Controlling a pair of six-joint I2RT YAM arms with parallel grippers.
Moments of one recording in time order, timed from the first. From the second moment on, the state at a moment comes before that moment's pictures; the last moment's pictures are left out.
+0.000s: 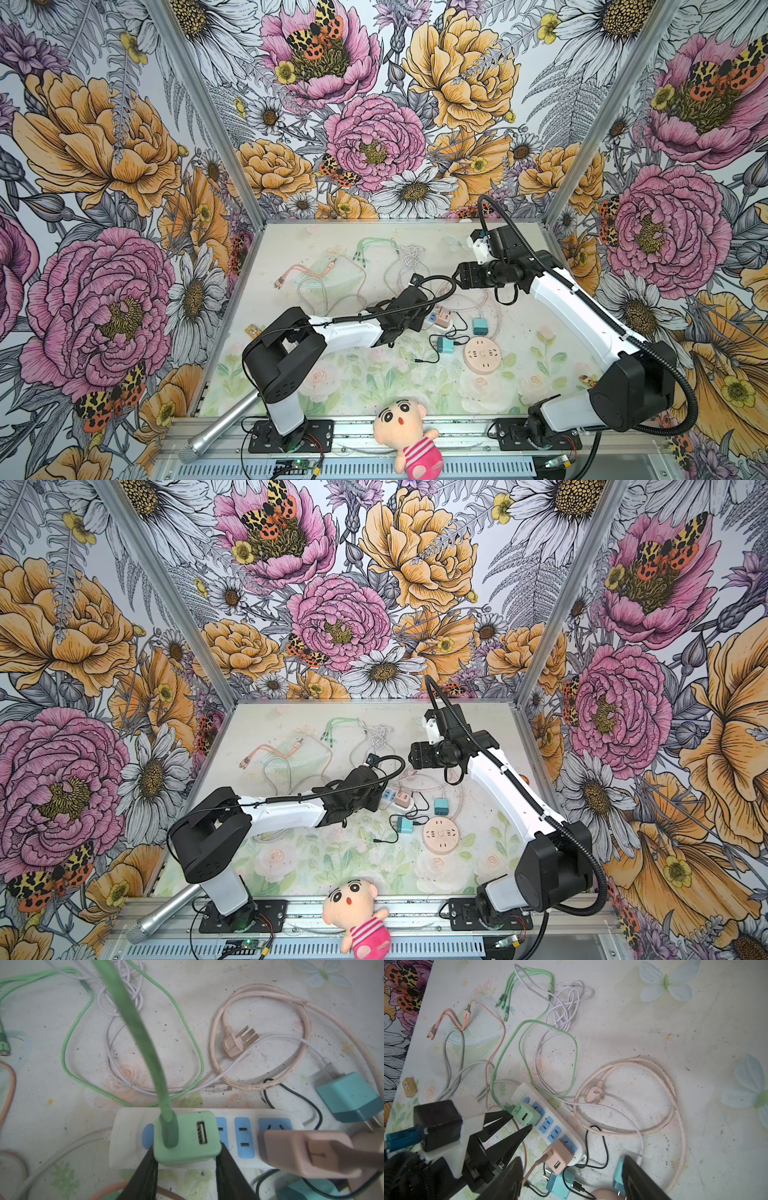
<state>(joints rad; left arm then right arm) -0.91 1.74 0.96 0.01 -0.30 -0.33 0.32 1.44 1.30 -0.82 -0.22 0.20</state>
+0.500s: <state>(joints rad) -0.96 1.75 0.92 0.06 -0.35 -0.35 0.32 1.44 1.30 -0.82 -0.23 0.22</state>
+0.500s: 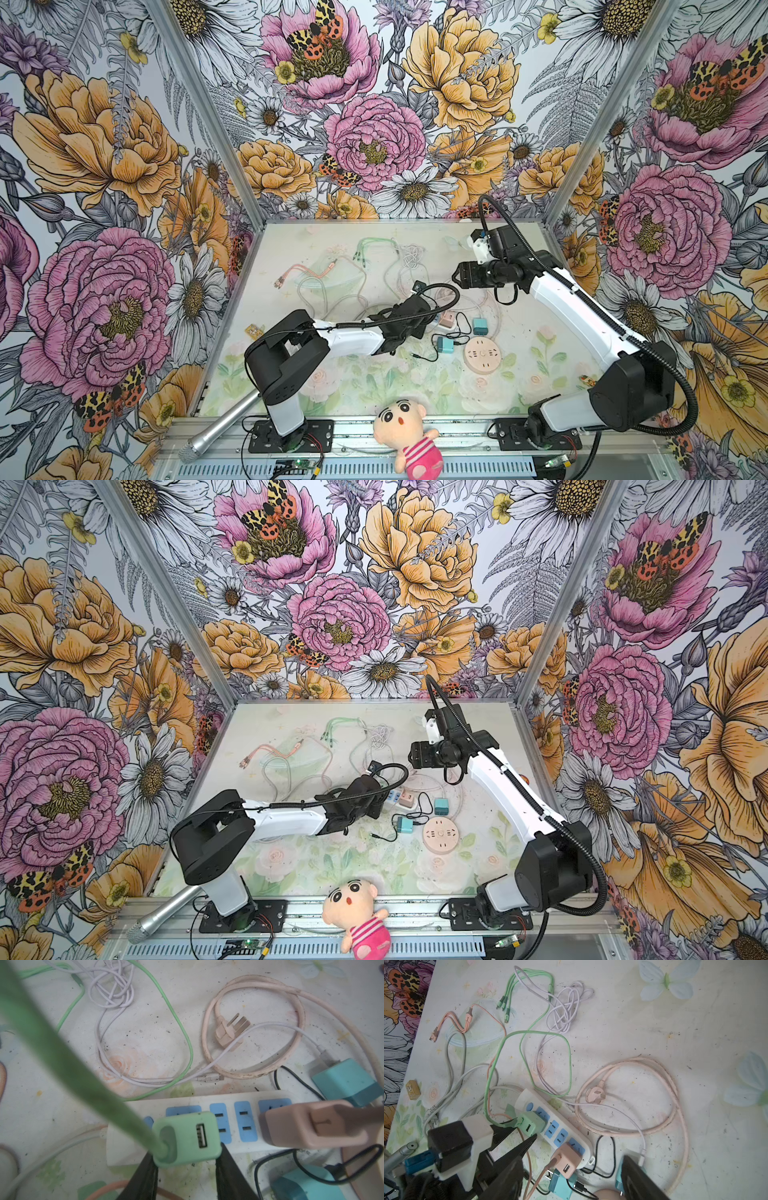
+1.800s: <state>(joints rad) -0.83 1.31 0.88 -0.40 -0.30 -0.33 0.34 1.61 1.24 -0.77 -0.29 0.27</state>
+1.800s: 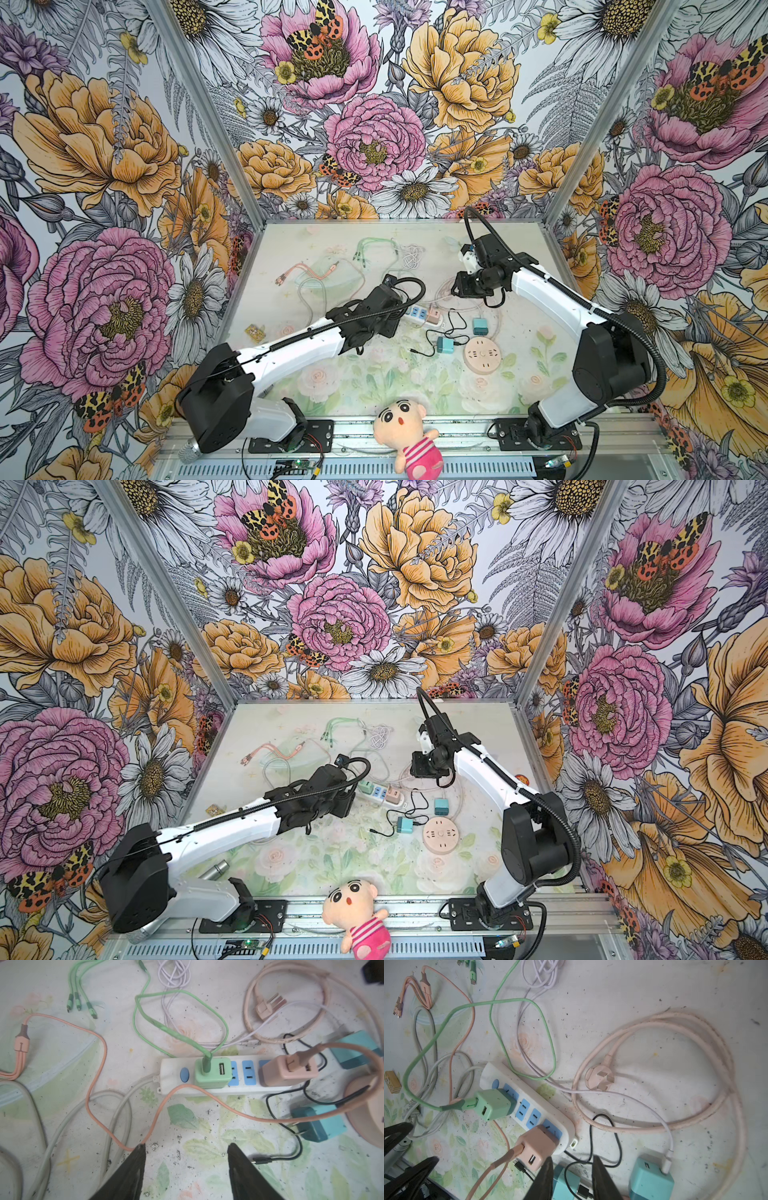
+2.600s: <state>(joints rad) -0.81 1.56 0.75 -0.22 0.02 -0.67 0.42 1.81 1.20 -0.69 -0.29 0.27</state>
